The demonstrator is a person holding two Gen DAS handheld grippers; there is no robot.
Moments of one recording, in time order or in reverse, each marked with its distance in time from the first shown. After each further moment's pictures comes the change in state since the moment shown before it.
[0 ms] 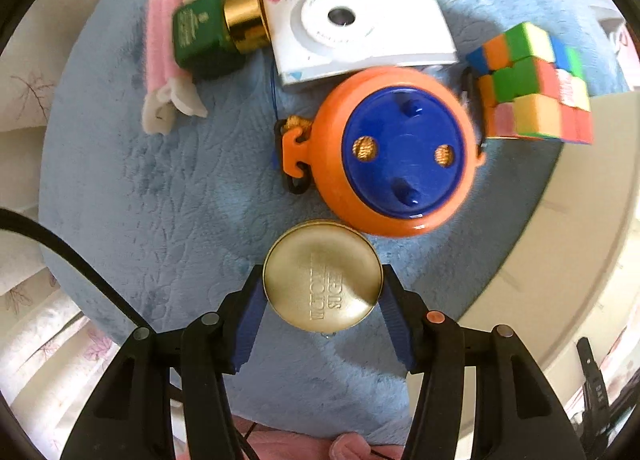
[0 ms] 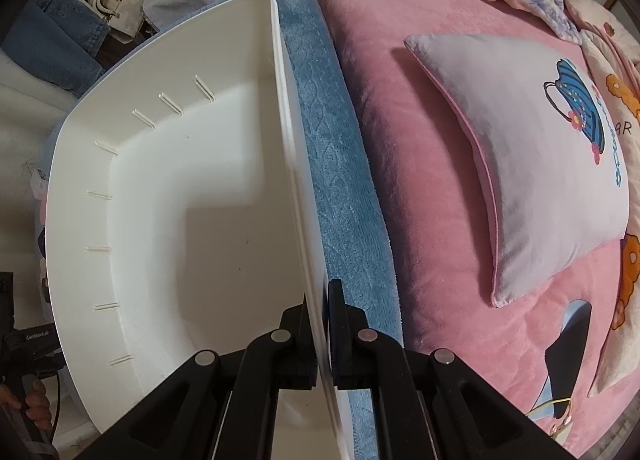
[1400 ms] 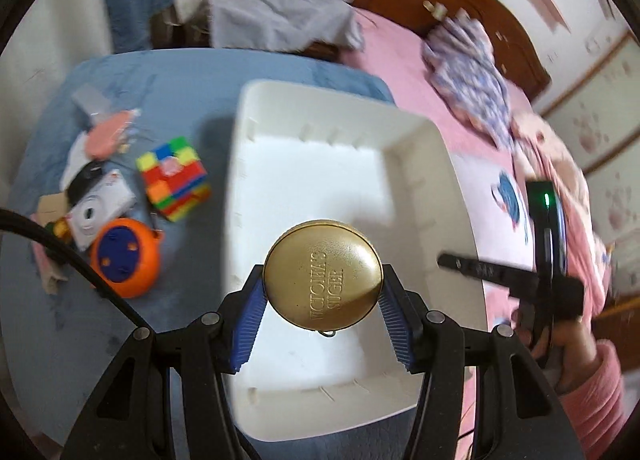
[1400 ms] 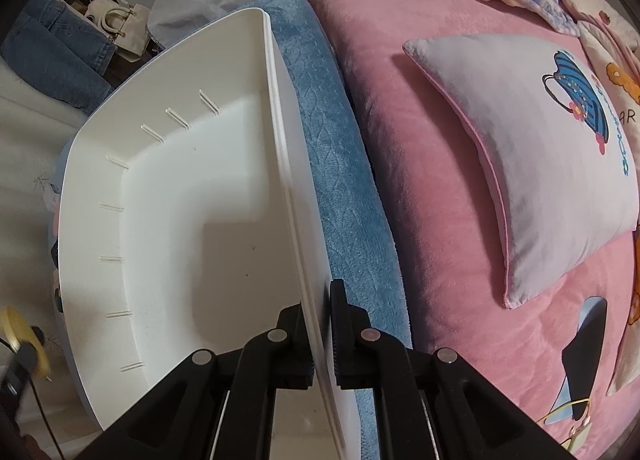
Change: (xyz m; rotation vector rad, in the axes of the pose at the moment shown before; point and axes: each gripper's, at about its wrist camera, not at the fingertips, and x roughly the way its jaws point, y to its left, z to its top) left arm -0.089 -0.125 -0.124 0.646 -0.481 -0.358; right arm -0.001 -0.006 -0.007 0.029 -0.053 0.055
